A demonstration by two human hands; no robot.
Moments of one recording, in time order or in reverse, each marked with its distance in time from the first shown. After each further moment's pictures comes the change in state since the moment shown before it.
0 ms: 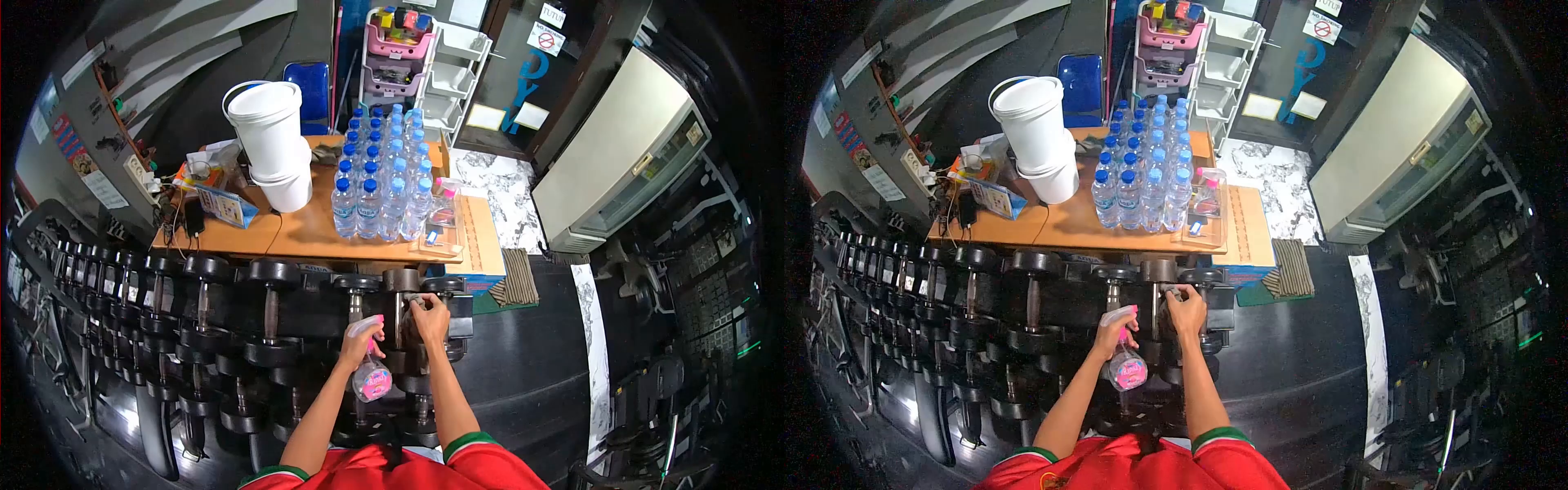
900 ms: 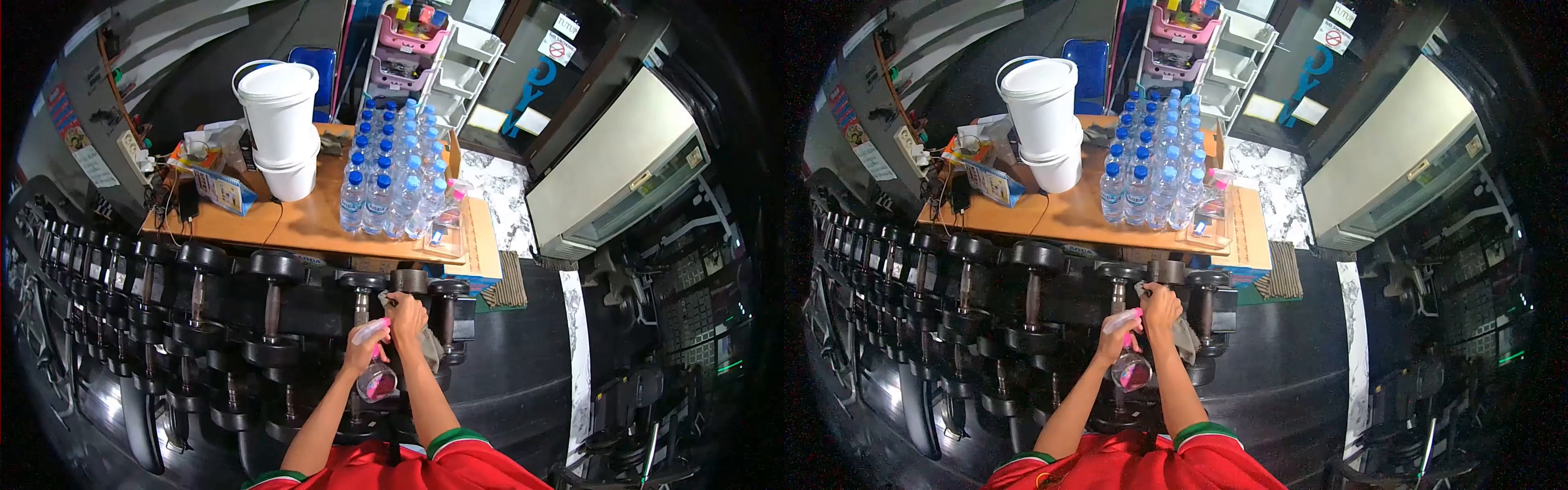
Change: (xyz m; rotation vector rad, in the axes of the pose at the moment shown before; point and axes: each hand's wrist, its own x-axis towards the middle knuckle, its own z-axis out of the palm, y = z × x) left_hand -0.008 -0.001 -0.007 -0.090 -0.053 0.089; right_hand -0.025 -0.042 0.051 -0.408 -0.073 -0.174
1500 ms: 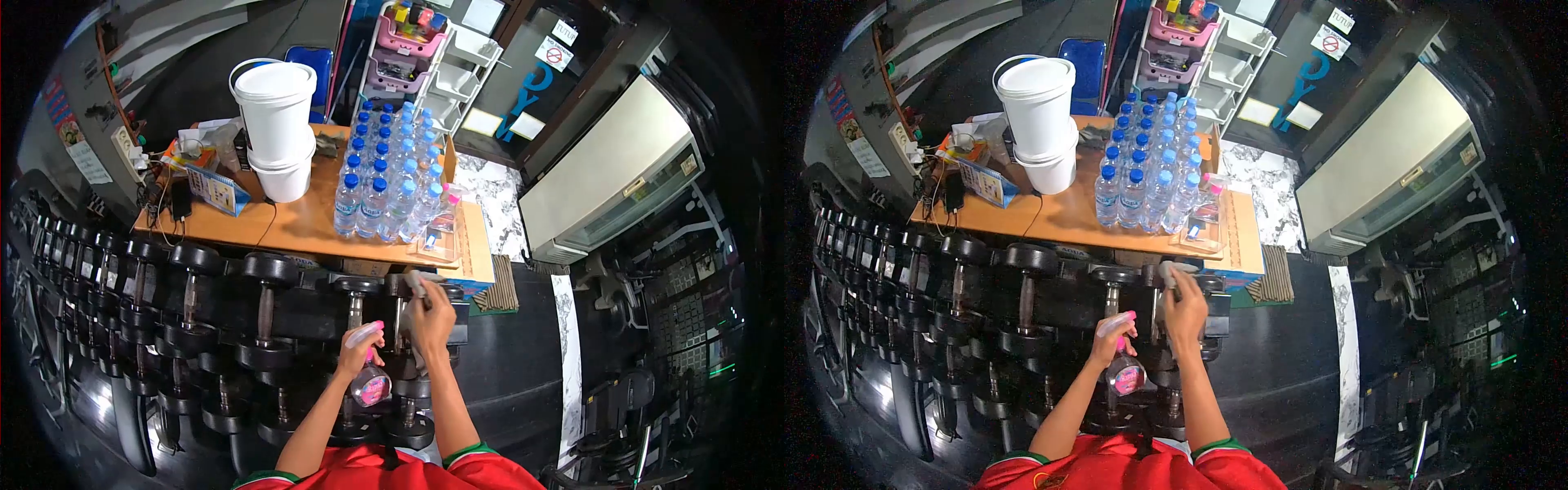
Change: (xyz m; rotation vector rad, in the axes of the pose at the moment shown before) left_hand 0.001 0.002 0.001 -0.046 -0.018 -0.020; right_hand 0.005 0.000 -0.081 0.404 0.313 -0.231
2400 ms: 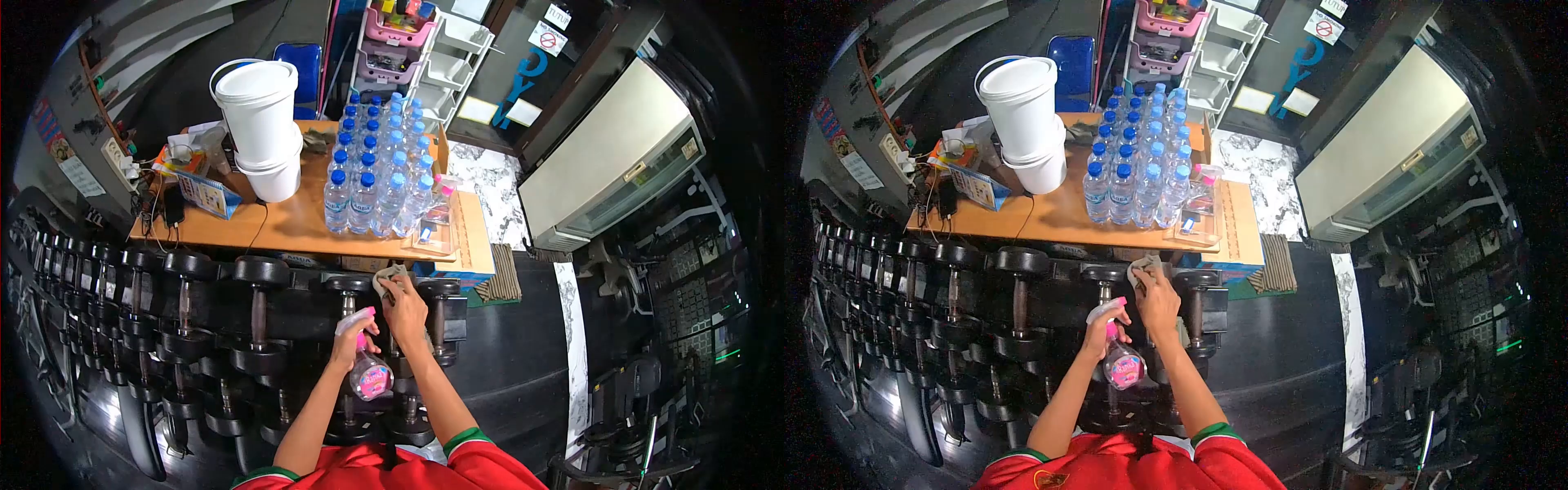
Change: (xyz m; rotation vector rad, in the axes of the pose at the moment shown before) left_hand 0.016 0.013 0.006 -0.104 0.071 -0.101; right_hand -0.005 0.015 0.038 -0.257 -0.251 -0.164
